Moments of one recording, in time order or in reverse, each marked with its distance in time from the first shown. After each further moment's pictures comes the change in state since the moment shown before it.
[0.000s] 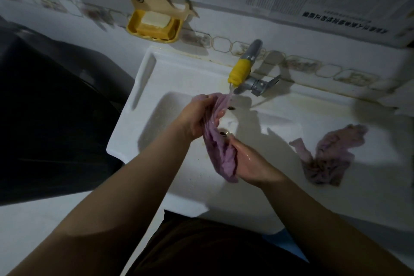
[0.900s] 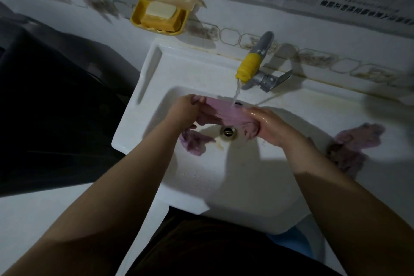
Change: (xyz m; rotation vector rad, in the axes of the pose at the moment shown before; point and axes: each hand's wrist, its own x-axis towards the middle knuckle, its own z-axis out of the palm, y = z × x) left_hand 0.011 0.007 -0.048 0.945 0.345 0.135; right_hand 0.039 -0.072 -0.029 -0.406 0.104 -0.159
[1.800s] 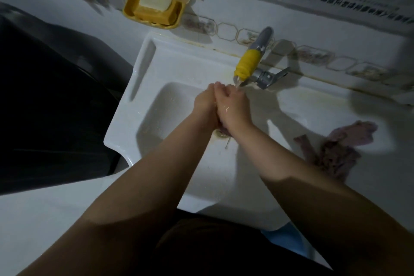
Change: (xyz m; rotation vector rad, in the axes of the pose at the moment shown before) left_hand 0.002 0.046 0.062 -0.749 -0.013 -0.237; right_hand 0.013 -0.031 0.097 -0.513 0.631 -0.312
